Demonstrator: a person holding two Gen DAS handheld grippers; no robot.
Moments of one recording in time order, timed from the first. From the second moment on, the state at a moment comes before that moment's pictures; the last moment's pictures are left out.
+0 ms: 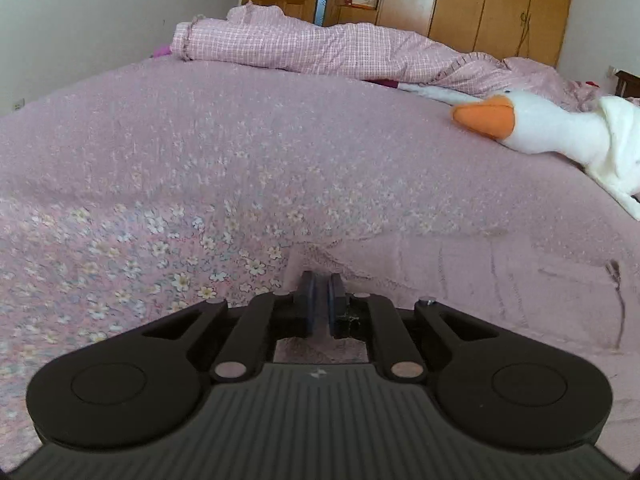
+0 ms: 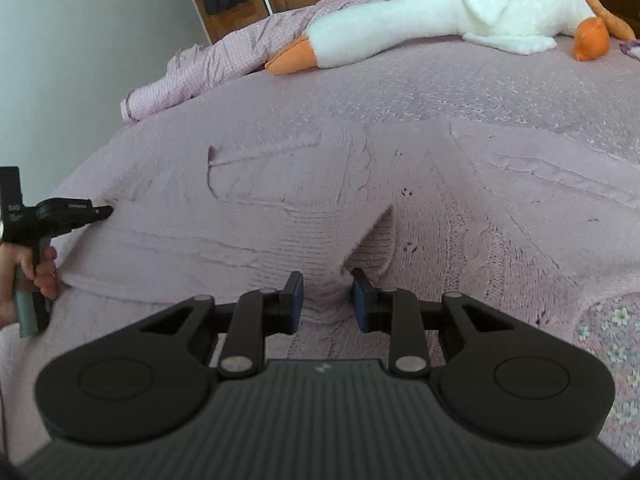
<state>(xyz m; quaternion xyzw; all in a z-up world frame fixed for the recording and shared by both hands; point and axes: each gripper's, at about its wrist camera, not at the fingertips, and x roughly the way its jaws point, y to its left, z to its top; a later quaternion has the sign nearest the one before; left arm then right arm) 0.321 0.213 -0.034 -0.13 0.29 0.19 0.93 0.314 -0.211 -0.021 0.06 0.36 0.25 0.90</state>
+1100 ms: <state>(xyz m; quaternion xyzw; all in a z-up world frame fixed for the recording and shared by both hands) 0.279 0.220 -0.007 -0.14 0.29 0.15 0.94 0.301 -0.203 -0.021 0.02 0.35 0.25 0.90</state>
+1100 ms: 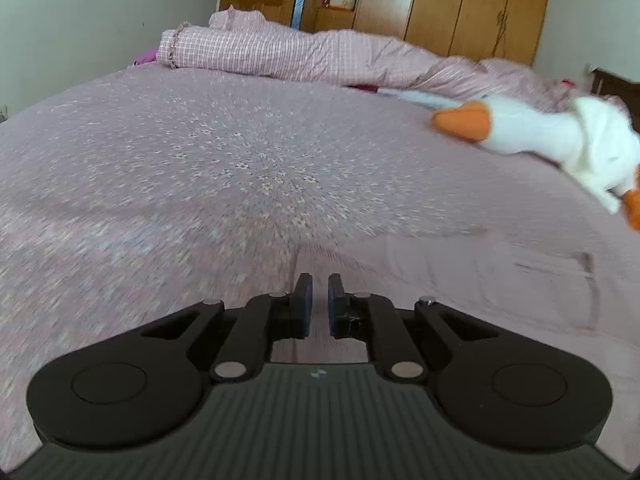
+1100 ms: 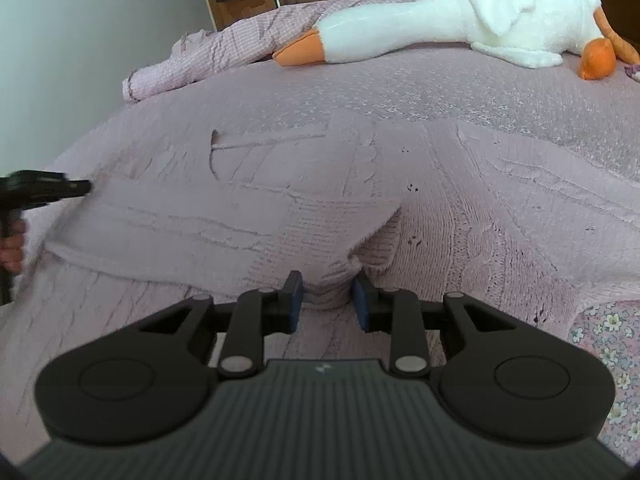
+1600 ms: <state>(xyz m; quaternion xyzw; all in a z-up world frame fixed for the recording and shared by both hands) 0.207 0.164 -0.027 -0.09 0.30 0.15 0.94 0.295 -0.204 -0.022 0.00 0.36 0.25 0.90</state>
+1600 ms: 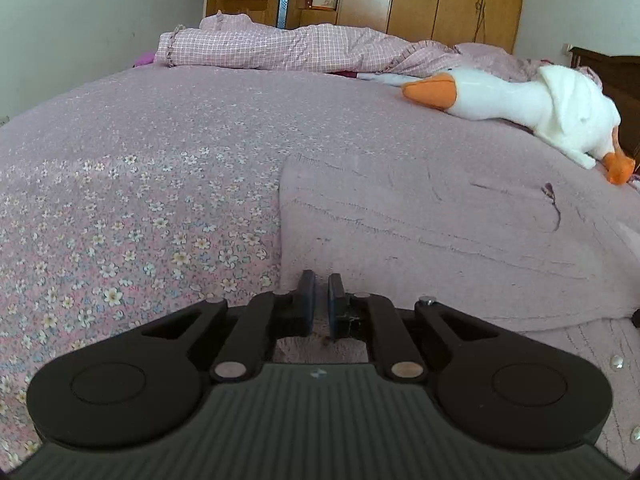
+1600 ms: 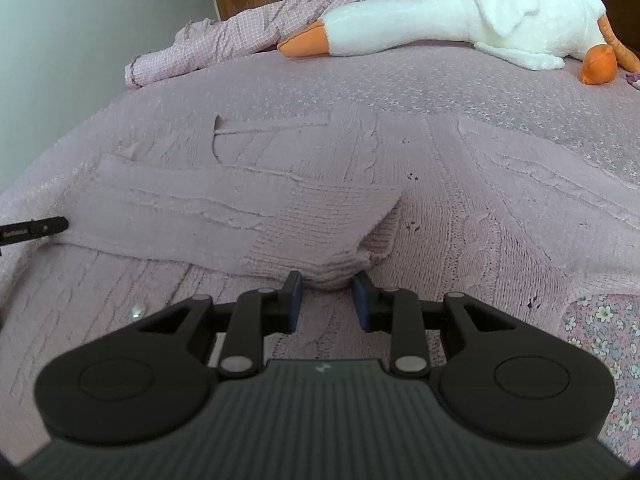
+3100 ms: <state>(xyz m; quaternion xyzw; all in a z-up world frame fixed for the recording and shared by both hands) 0.153 0.066 -0.001 -0.09 0.28 0.14 0.95 0.278 -0.603 -0.051 0.42 0.25 -0.08 0.87</state>
